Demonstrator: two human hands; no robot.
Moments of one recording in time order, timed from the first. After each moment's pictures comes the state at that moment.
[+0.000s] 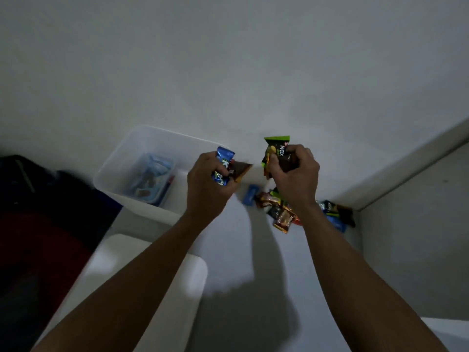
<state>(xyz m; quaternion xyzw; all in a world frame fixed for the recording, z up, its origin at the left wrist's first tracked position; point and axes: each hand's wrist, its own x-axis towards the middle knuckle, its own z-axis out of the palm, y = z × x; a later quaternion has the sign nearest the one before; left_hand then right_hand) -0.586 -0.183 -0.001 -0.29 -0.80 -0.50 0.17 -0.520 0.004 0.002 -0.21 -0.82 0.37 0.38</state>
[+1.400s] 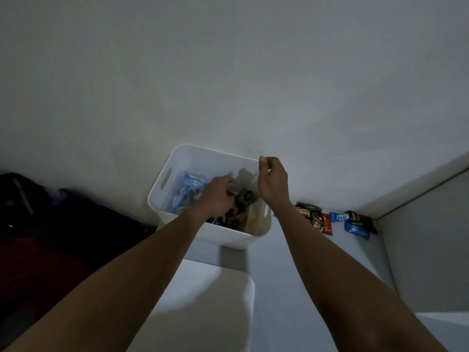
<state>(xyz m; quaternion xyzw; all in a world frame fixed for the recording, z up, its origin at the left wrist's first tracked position) -0.695 -0.286 -0.017 -0.28 -0.86 -0.37 -0.23 -0.635 -0.138 -0.011 -0.30 -0.82 0.42 0.24</state>
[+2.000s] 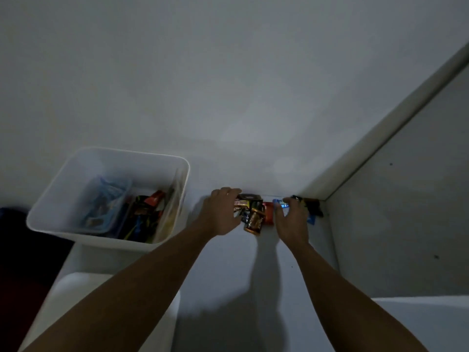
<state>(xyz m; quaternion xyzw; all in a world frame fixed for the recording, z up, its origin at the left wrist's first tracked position) -0.575 -0.083 -0.075 -0.43 -0.87 -0.19 -0.17 -0.434 0.076 -0.129 -0.45 -0.81 0.34 0.17</state>
